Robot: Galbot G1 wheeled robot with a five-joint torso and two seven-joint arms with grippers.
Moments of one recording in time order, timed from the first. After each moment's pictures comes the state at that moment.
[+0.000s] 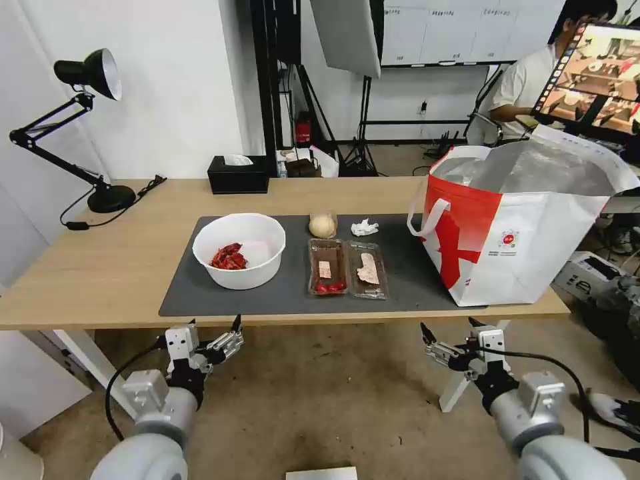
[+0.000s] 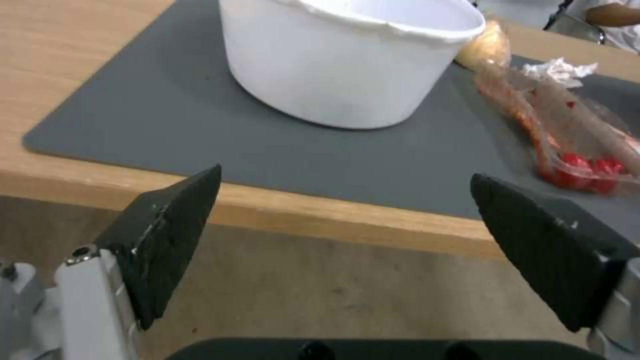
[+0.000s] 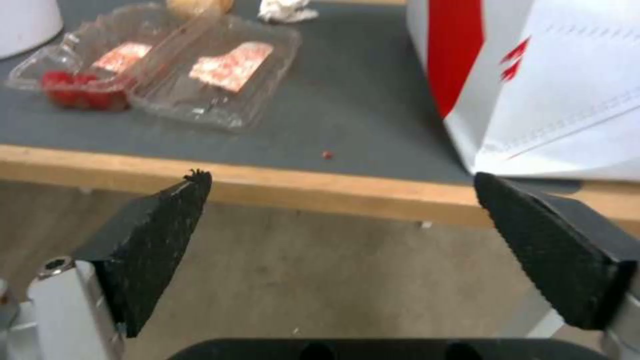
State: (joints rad) left arm 1.61 -1.34 -0.54 -2.34 -0.48 0.48 -0.22; right arm -1.67 1.20 0.66 2.33 0.38 -0.48 0.00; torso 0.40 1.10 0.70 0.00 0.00
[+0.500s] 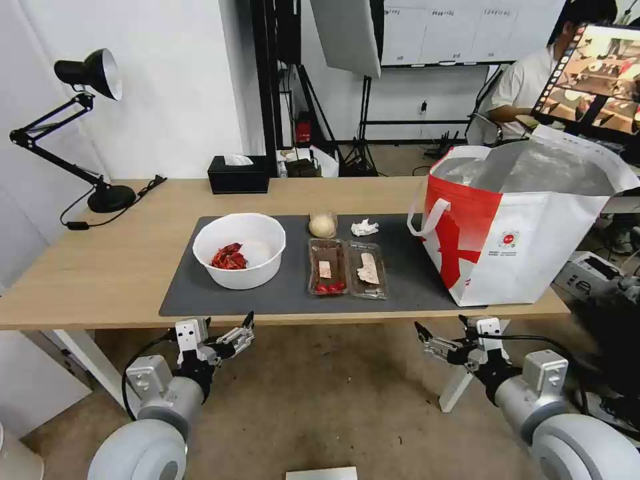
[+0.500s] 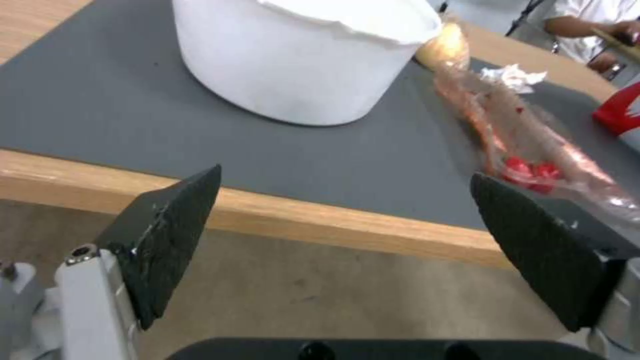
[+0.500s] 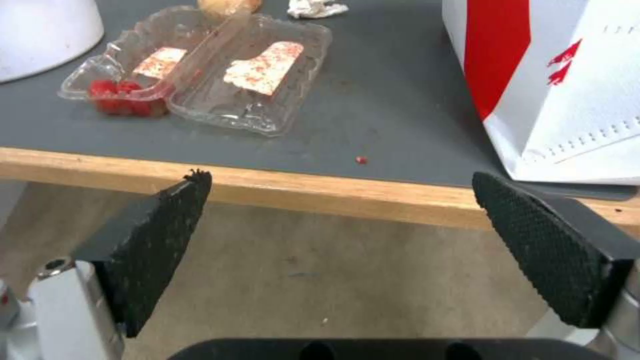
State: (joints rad) left arm 1.58 -1.32 -0.52 -2.35 -0.61 0.50 -0.24; right arm -1.63 1.15 0.67 2.34 0.49 -0.56 0.00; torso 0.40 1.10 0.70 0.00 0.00
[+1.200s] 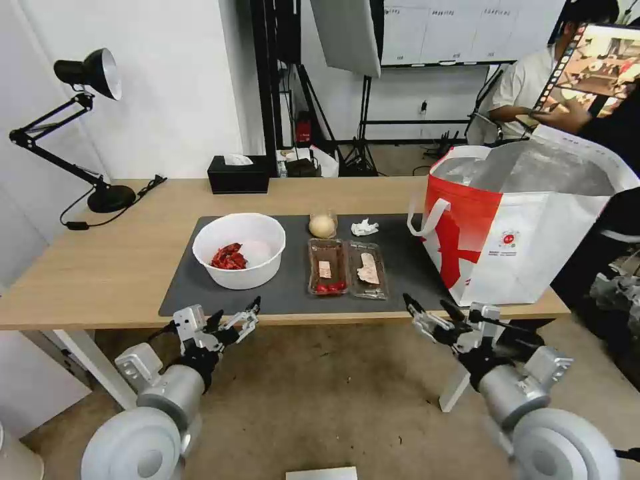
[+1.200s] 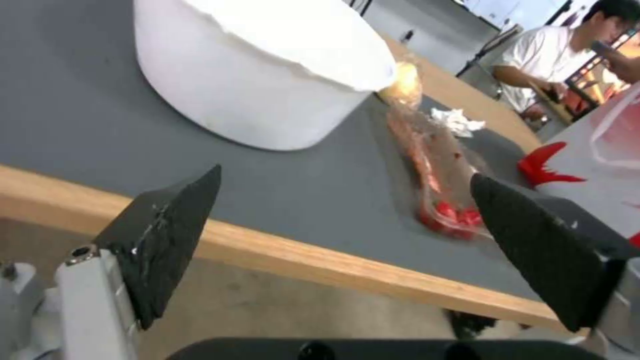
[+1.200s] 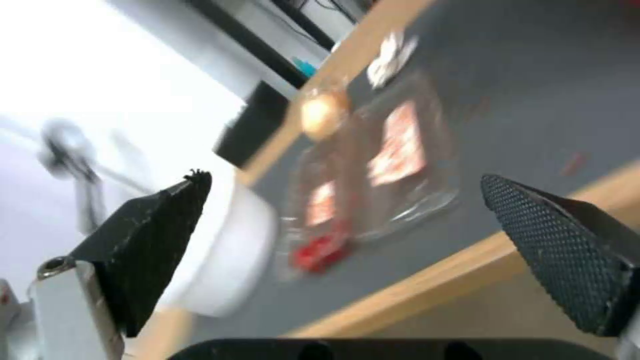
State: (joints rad) left arm 1.54 -1.28 -0.55 -2.37 -0.83 0.50 -0.29; right arm -1.52 1.23 0.52 2.31 1.31 -0.28 0.31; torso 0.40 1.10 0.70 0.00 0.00
